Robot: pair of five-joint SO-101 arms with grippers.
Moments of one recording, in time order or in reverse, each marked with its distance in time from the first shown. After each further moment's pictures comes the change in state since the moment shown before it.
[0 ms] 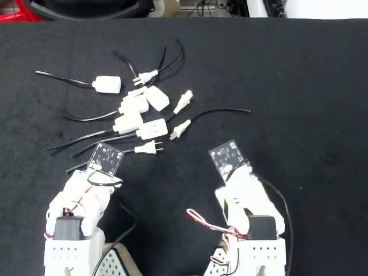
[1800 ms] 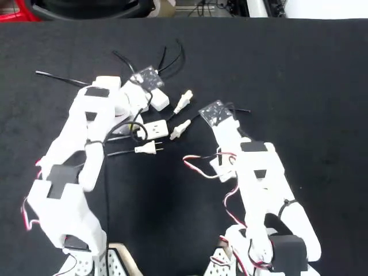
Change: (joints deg) left arm 4.7 120.7 -84.6 -17.1 -27.9; right arm -4.3 80.8 -37.8 -18.2 -0.2
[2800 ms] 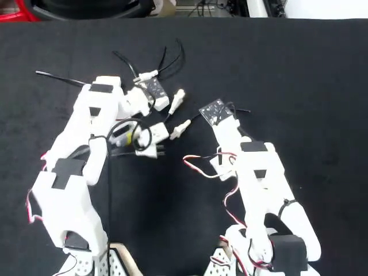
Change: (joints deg) left arm 0.9 -3.4 -5.5 24.5 -0.5; right arm 0.4 0.0 0.0 -1.1 0.0
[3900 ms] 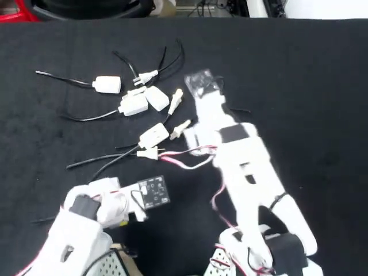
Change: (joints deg) left arm 12.6 -84.8 80.2 -7.6 -3.9; right arm -16.4 0.4 -17.3 4.3 -32.5
